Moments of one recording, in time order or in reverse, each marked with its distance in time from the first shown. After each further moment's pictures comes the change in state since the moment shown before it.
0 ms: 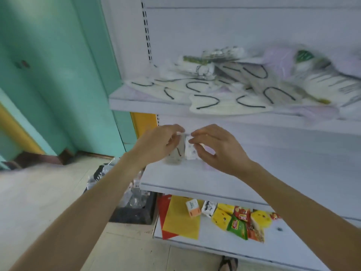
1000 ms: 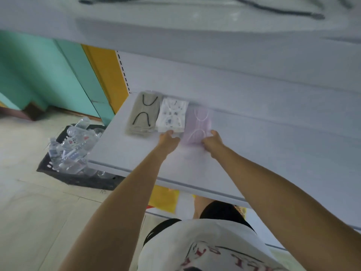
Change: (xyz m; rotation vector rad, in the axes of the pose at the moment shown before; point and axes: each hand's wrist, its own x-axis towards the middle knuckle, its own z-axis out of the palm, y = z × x) left_hand 0.123 -0.036 0.339 -0.750 -0.237 -0.933; right_hand -0.165 0.267 0.205 0.598 -0.248 1.645
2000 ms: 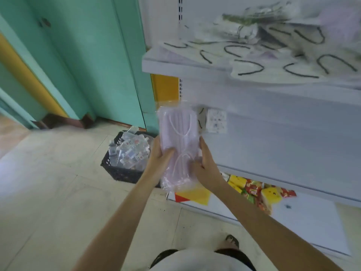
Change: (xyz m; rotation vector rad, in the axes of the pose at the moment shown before) left_hand -0.272 -0.072 -0.220 -0.443 0.124 0.417; right_hand -0.357 -0.053 0.123 -0.066 -0.330 -0.559
